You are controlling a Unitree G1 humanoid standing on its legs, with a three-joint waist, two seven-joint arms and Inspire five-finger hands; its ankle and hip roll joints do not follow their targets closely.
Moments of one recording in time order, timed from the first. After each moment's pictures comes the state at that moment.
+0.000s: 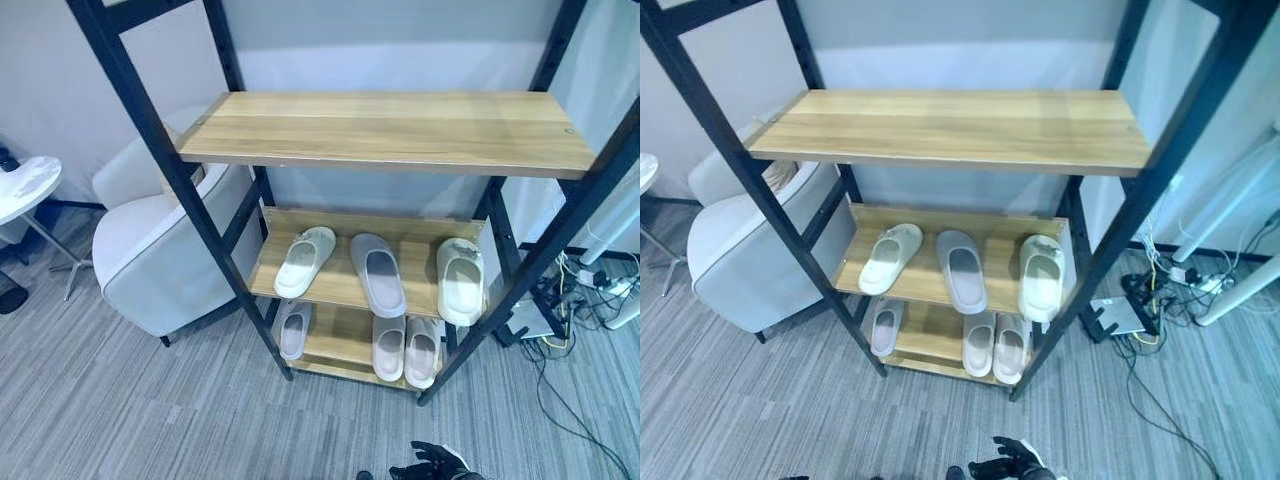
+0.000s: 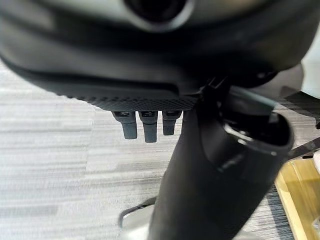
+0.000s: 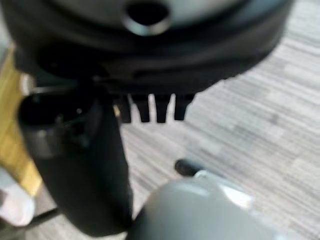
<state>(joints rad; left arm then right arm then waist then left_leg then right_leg) -0.05 0.21 -0.20 1.41 -0.04 -0.06 0.15 -0.06 -0.27 0.34 1.20 0.09 -0.09 -0.01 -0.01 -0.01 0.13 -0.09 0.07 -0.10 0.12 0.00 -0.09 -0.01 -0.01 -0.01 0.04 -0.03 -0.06</state>
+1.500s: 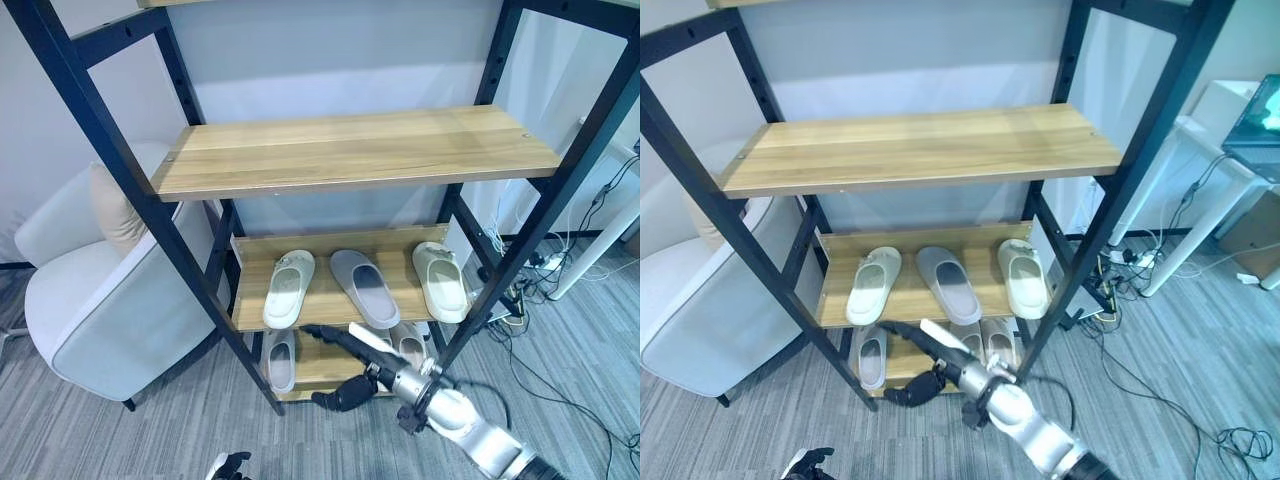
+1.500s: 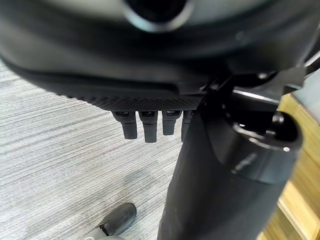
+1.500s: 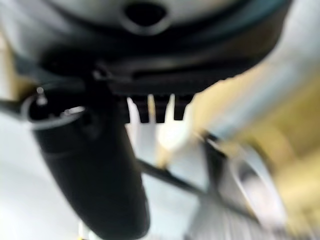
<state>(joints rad) -0.01 0.17 -0.26 1.29 0.12 -0.08 0.19 -0.12 -0.58 0.59 -0.06 -0.11 -0.18 0.09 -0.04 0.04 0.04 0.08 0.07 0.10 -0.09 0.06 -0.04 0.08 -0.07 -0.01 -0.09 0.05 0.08</state>
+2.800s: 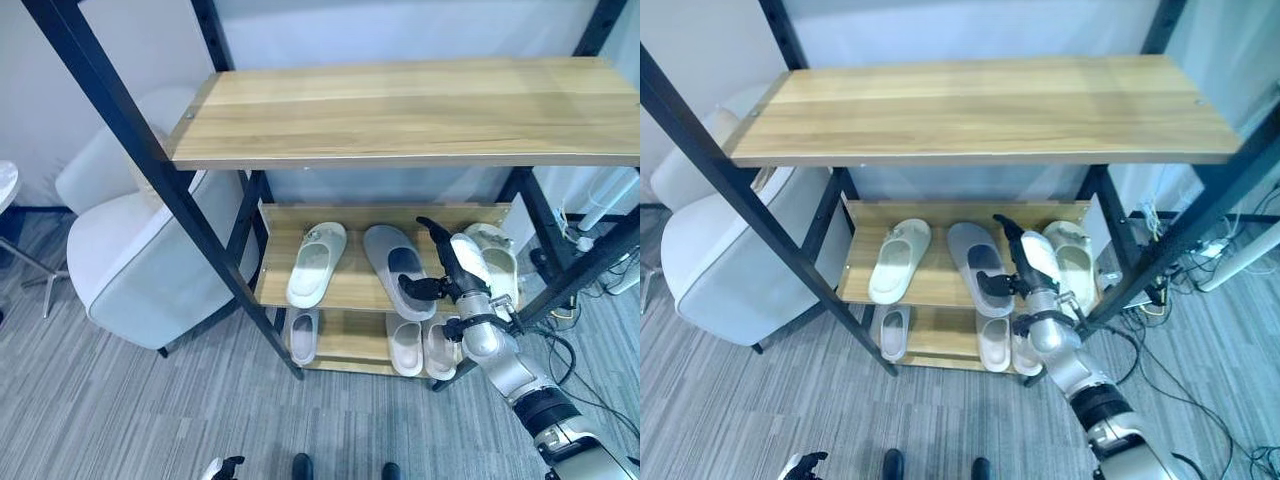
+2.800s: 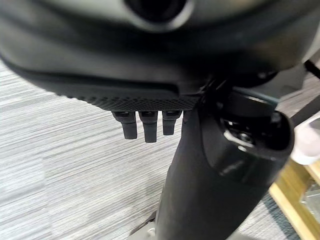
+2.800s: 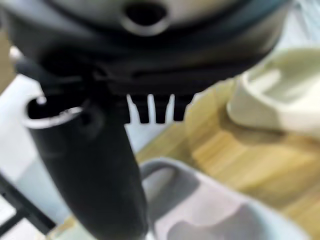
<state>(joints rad) 0.00 0.17 -0.26 1.31 0.16 -0.09 0.25 -0.40 -0.57 0.34 0.46 -0.18 -0.15 -0.39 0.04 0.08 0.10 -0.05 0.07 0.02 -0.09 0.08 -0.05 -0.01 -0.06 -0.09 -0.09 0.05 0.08</state>
